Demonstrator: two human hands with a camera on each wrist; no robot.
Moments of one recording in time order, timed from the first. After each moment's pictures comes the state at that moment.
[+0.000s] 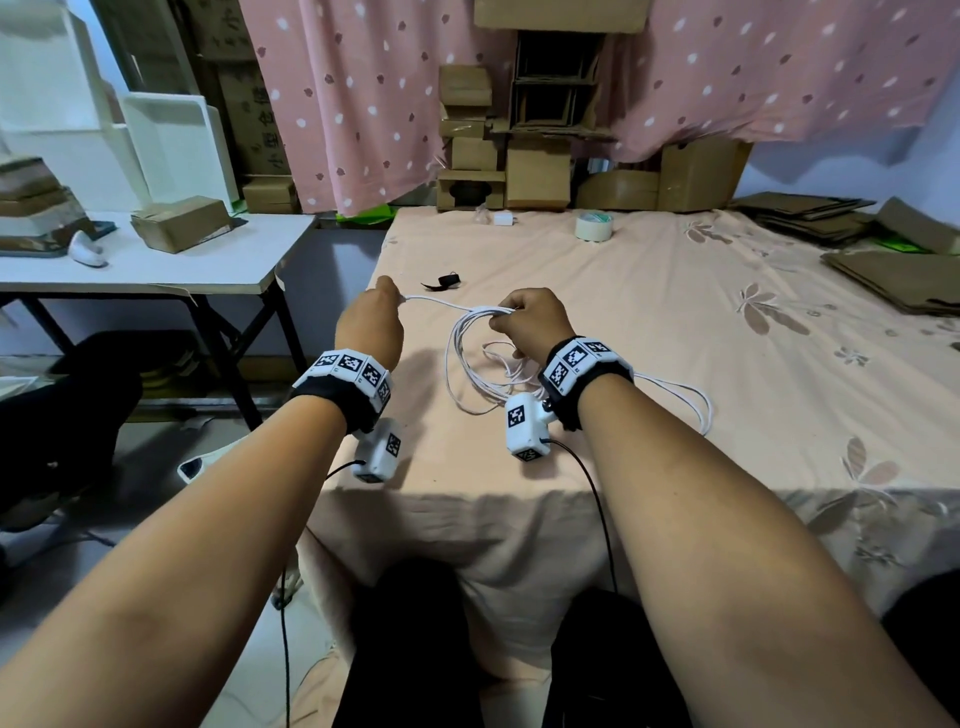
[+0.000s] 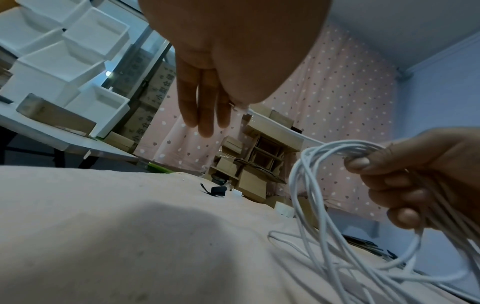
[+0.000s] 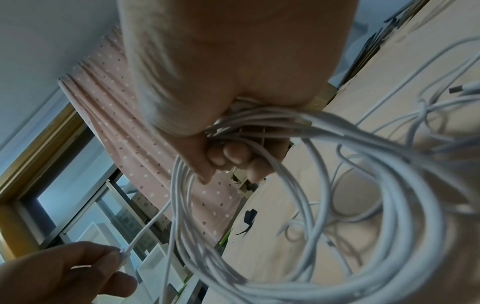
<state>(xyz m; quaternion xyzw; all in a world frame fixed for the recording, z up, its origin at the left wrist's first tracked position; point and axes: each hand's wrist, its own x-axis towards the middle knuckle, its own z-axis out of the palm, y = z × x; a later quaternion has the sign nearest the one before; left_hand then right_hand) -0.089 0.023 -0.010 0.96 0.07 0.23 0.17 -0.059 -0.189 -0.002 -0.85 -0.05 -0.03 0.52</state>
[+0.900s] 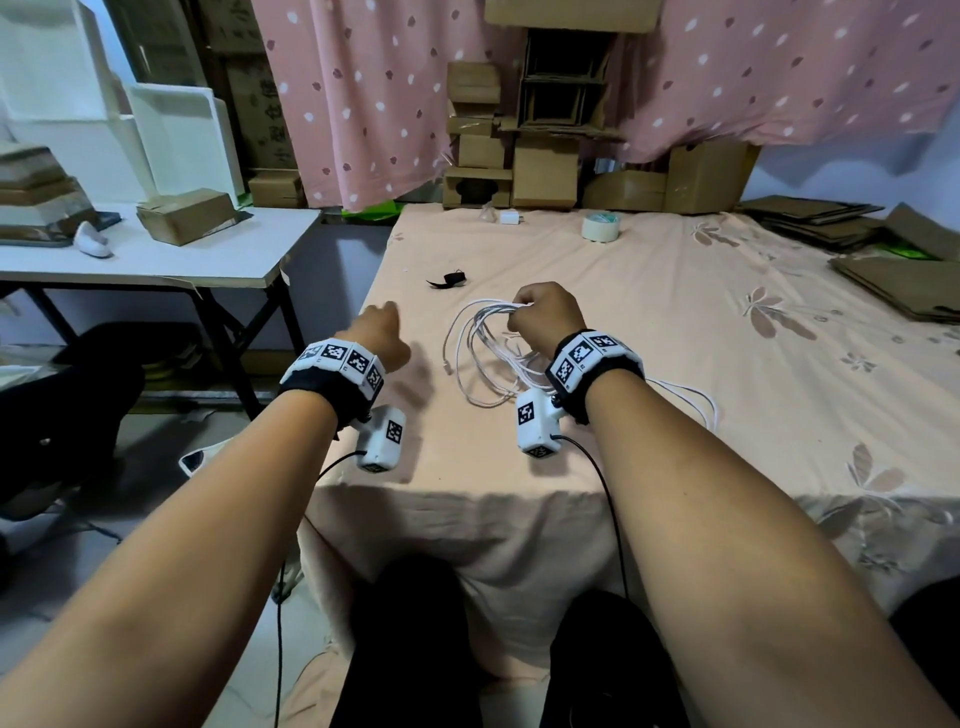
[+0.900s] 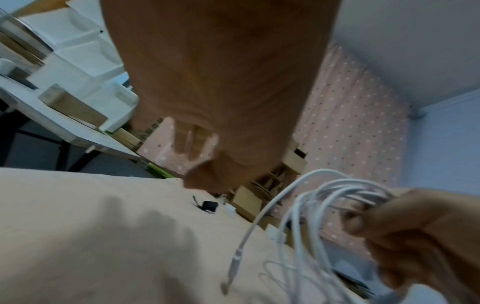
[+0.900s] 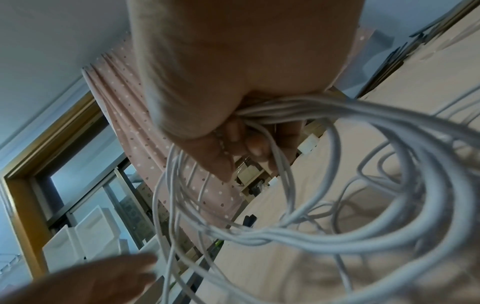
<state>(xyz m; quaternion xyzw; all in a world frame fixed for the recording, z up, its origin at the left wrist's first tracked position) -0.099 0.033 -0.001 0.98 0.11 0.00 0.14 -0.059 -0.193 0.011 -0.91 -0.06 -0.05 0.40</state>
